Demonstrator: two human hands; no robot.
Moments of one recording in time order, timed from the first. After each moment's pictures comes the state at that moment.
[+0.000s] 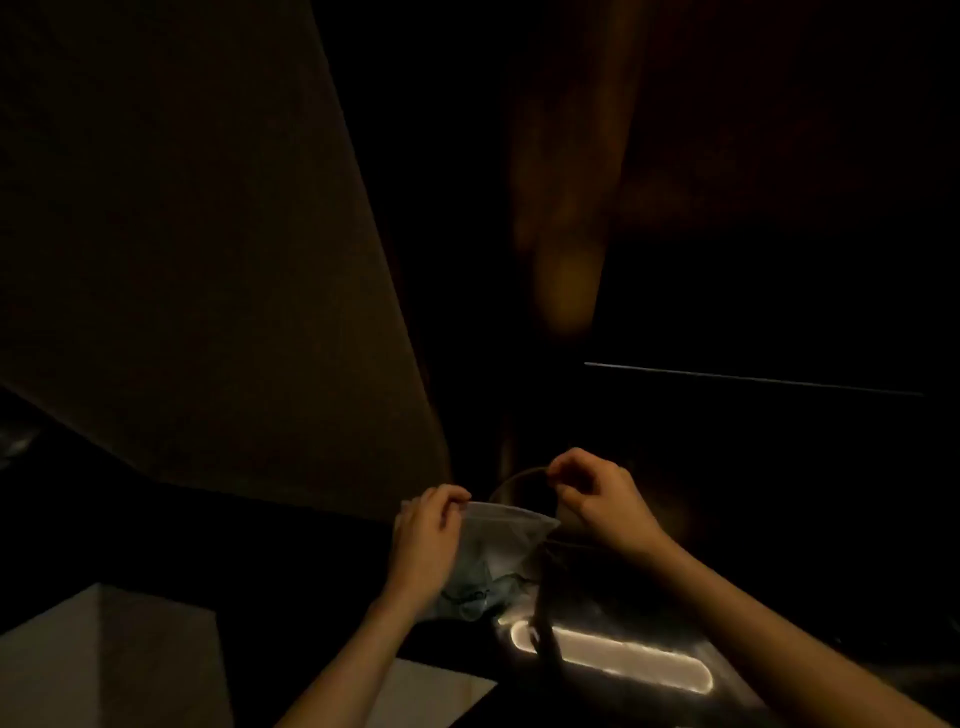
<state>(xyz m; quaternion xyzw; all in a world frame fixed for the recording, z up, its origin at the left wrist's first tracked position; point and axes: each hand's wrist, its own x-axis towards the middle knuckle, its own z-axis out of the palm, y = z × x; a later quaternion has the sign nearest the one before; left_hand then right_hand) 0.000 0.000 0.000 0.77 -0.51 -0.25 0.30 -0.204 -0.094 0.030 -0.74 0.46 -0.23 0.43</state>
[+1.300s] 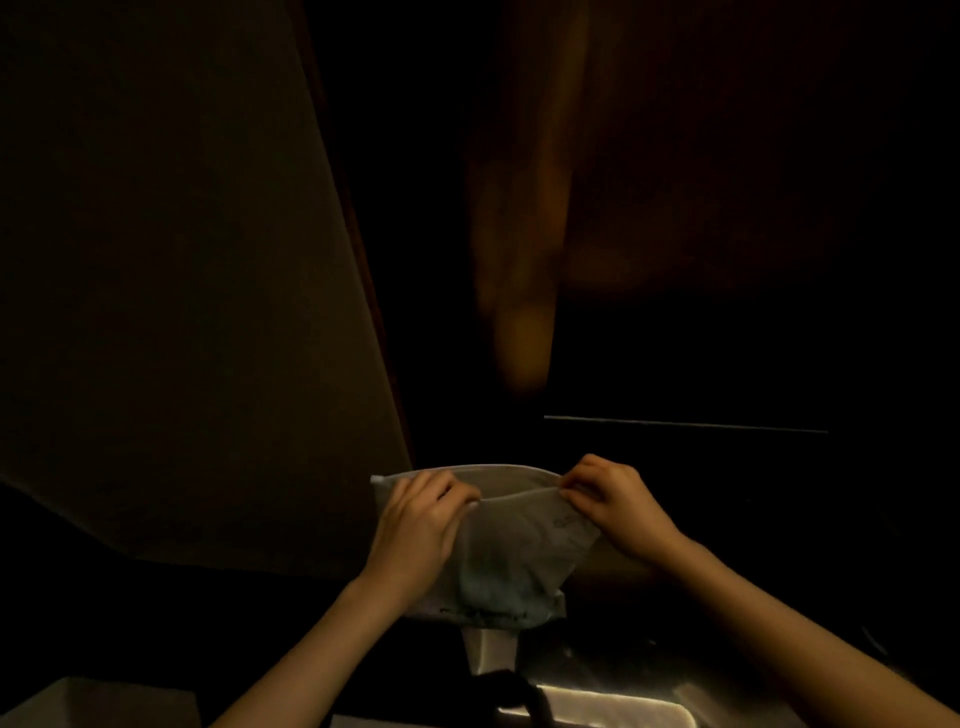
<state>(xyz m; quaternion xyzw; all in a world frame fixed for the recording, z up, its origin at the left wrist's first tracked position) -0.003 -0.012 0.131 0.60 -0.75 0.02 0.27 -0.237 -0.094 0.146 -0.84 0.46 -0.17 0.21</state>
